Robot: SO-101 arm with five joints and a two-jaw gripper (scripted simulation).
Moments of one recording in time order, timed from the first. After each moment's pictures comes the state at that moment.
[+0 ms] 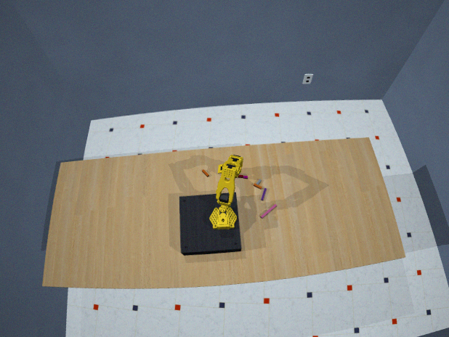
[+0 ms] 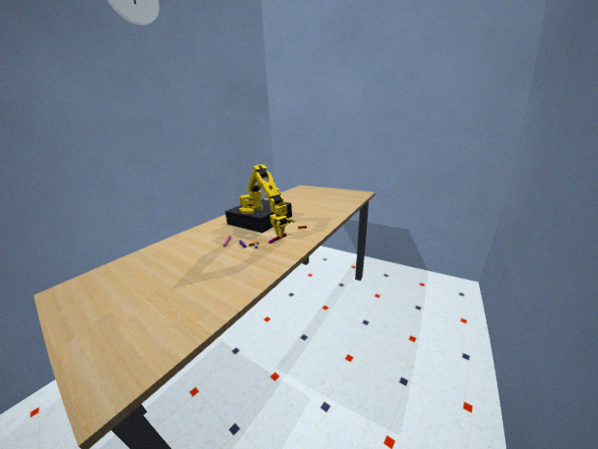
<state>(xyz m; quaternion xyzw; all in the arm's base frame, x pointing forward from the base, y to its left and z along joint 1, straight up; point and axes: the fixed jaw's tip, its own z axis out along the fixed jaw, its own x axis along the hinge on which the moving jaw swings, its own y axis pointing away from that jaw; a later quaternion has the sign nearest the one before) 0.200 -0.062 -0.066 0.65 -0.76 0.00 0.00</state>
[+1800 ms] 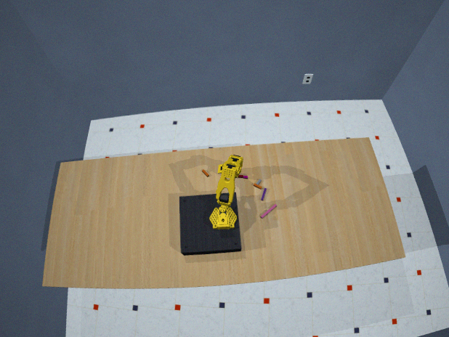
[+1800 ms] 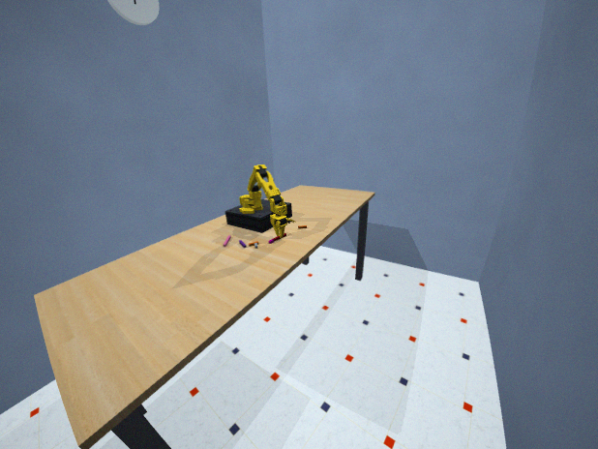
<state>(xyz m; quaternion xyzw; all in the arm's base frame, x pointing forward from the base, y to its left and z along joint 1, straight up) 0.200 -0.062 -0.066 0.65 -0.76 0.00 0.00</state>
